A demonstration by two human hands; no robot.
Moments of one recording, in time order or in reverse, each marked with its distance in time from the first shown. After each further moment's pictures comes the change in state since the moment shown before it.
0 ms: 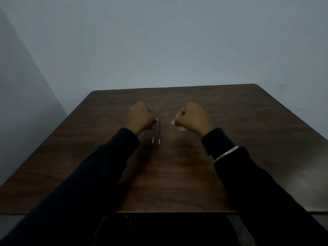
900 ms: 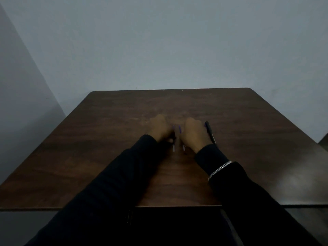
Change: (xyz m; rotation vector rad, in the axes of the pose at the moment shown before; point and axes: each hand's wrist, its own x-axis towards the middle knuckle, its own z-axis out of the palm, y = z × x) left_hand -0.020 0.018 0.052 -0.009 -0.183 -0.060; right_hand -0.033 0.014 0.022 -0.268 0.125 0.101
